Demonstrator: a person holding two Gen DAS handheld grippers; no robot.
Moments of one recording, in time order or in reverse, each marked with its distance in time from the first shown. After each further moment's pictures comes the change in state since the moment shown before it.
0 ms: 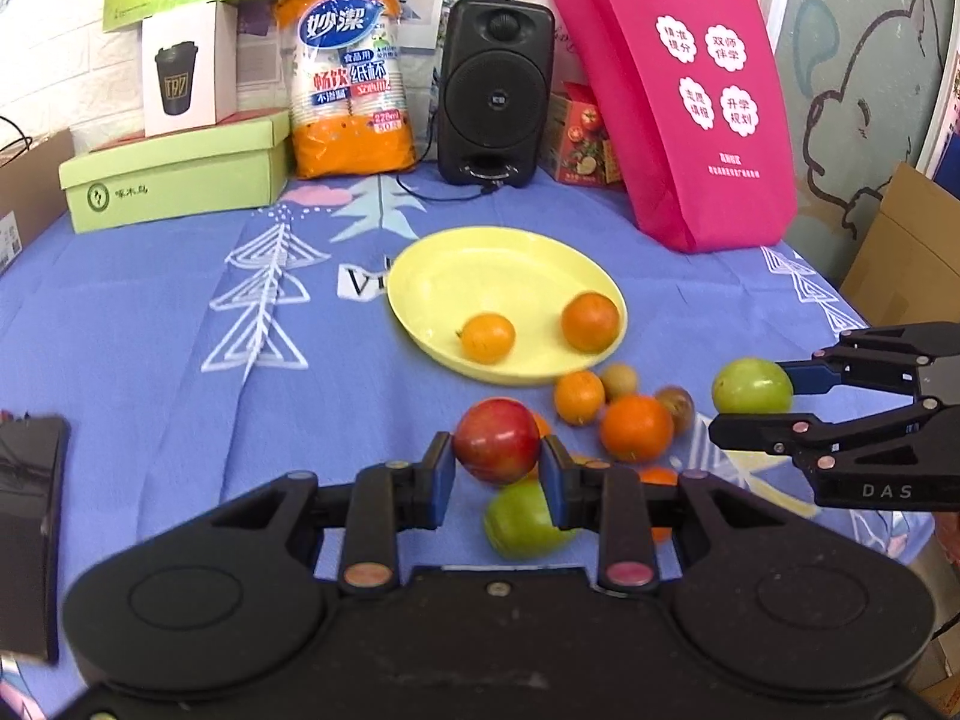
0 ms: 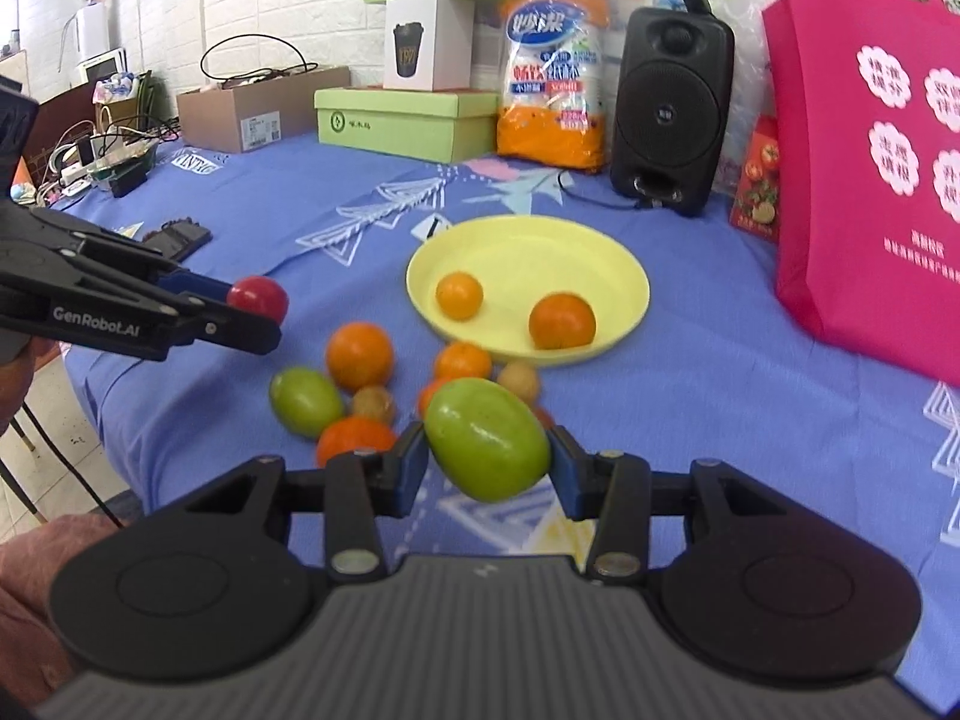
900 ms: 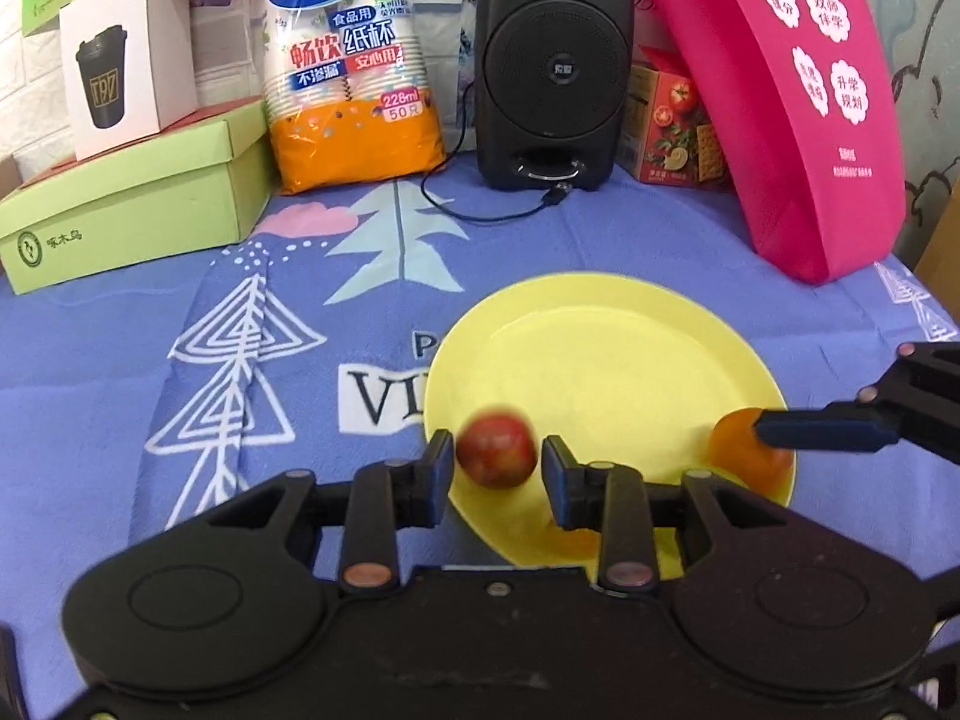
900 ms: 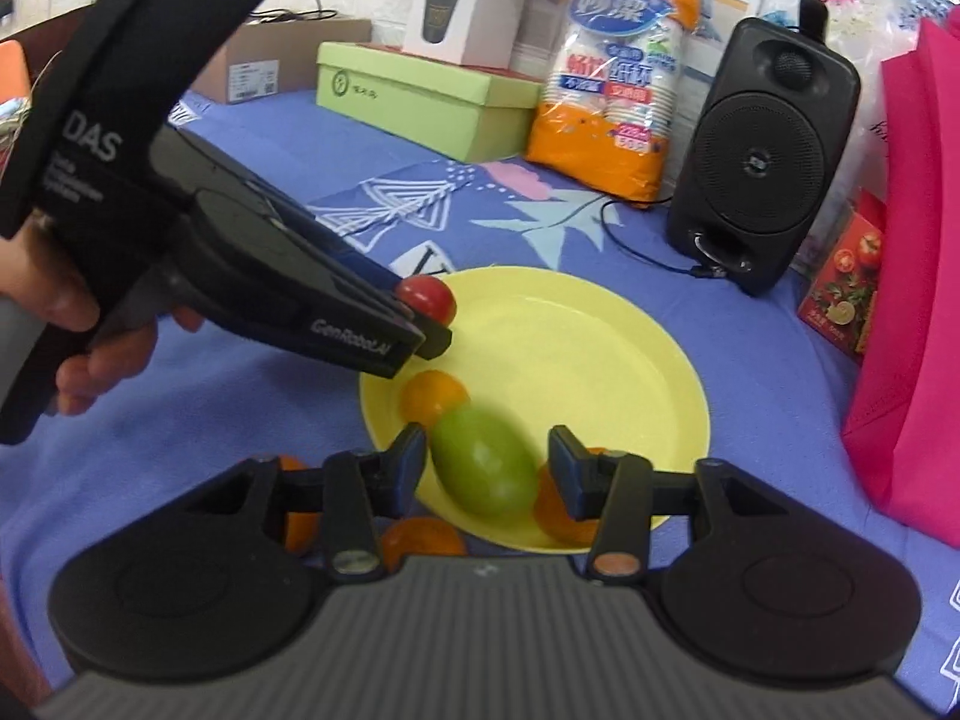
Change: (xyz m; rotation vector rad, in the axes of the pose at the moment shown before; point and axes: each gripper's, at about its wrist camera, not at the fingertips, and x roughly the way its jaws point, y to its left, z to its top) left arm 0.153 0.040 0.084 0.026 0.063 0.058; right arm 0.119 0.008 0.072 -0.162 0.053 -0.036
